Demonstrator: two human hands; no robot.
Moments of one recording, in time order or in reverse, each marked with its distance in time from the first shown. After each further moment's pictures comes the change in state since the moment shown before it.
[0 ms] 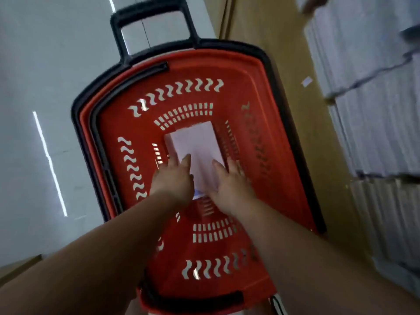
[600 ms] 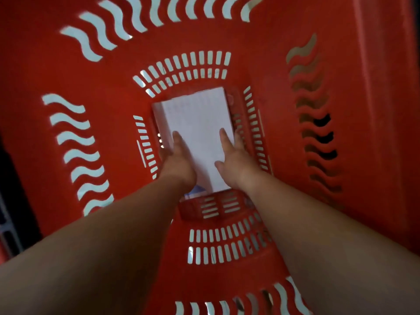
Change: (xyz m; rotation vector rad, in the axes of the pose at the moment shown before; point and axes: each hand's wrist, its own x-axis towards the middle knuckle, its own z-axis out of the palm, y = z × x) left_hand 0.123 -0.020 0.130 -0.317 -0.150 -0.266; right_hand 0.160 0.051 0.079 0.021 -0.092 0.011
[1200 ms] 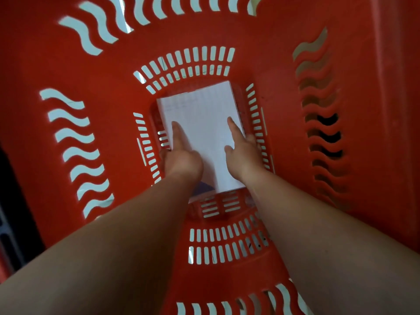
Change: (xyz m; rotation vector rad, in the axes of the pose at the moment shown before) left_hand -0.004 0.019 -0.006 -0.579 0.124 -0.223; right_hand 0.005 0.002 0.001 0.231 0.227 0.104
